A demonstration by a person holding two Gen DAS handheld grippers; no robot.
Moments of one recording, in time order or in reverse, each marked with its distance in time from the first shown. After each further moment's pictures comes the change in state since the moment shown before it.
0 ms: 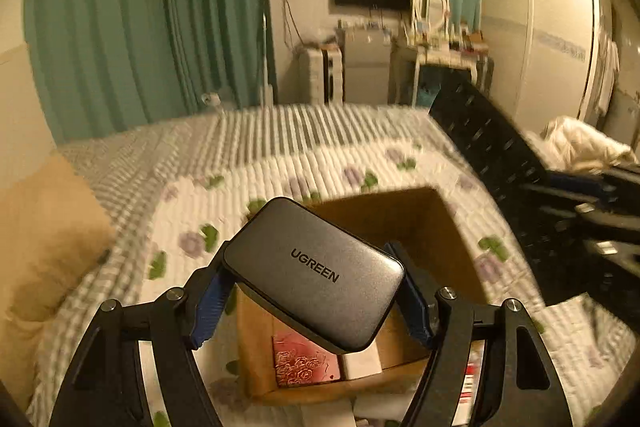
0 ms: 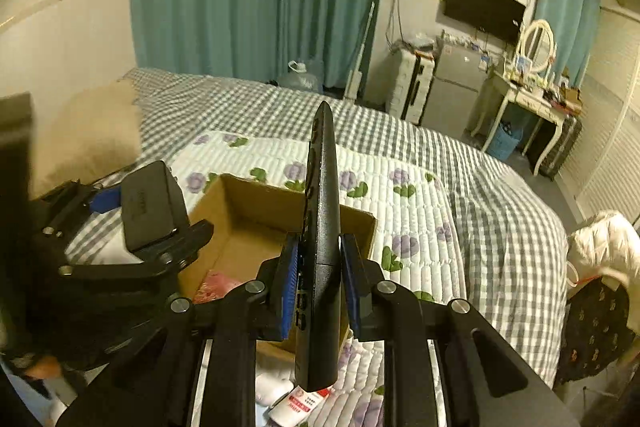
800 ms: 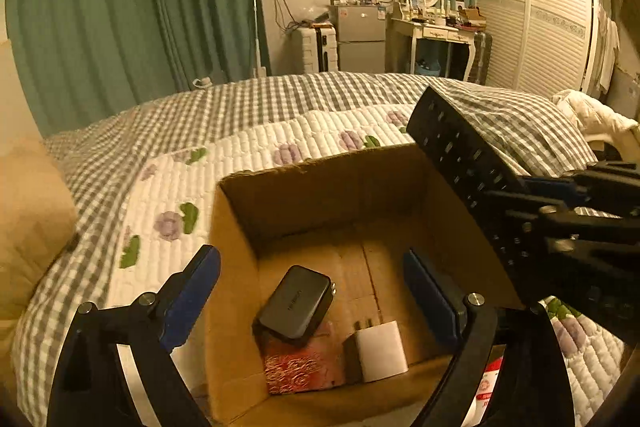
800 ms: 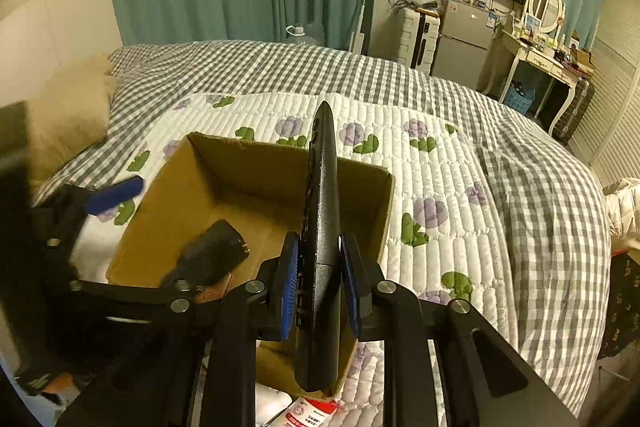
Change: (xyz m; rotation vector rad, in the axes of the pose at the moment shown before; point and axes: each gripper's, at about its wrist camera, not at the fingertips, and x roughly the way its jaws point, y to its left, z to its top) left arm 0.033 -0.008 -0.022 0.038 0.040 0.013; right arm 0.074 -0.012 -0.026 0.049 0.101 0.047
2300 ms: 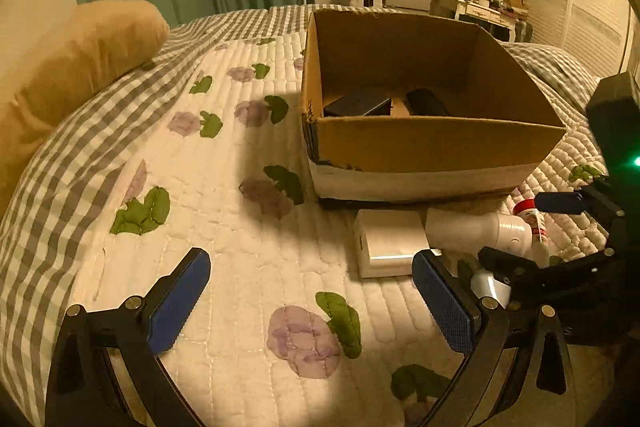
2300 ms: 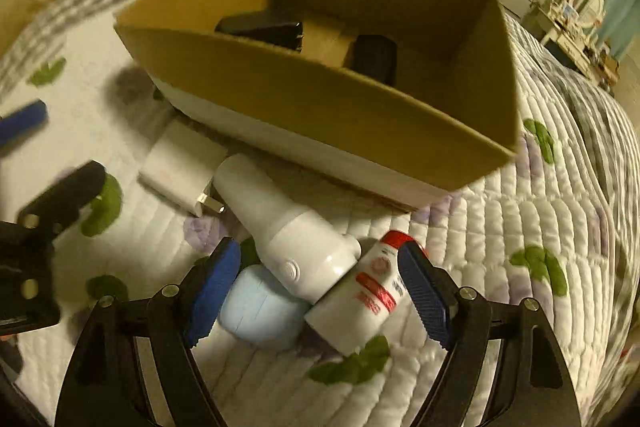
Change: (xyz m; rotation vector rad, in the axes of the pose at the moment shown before) left arm -0.046 0.029 -0.153 -0.135 0.134 0.089; right arm 0.041 0.065 -0.146 -0.204 0.258 -0.058
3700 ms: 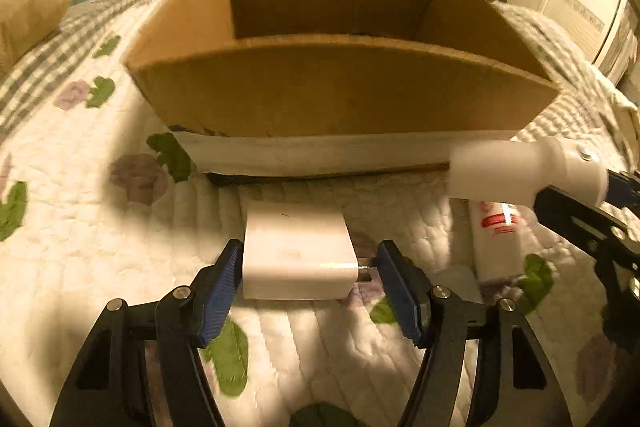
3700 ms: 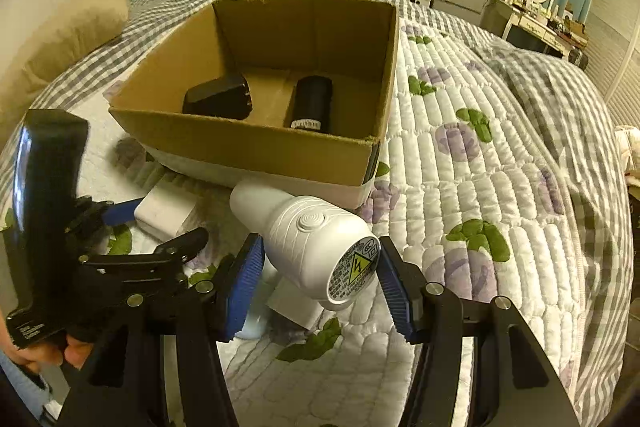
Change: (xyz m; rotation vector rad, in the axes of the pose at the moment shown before) left arm 0.045 -0.042 0.006 0.027 0.151 -0.161; right arm -0.054 -0.049 -0.025 0.212 -0.171 0.034
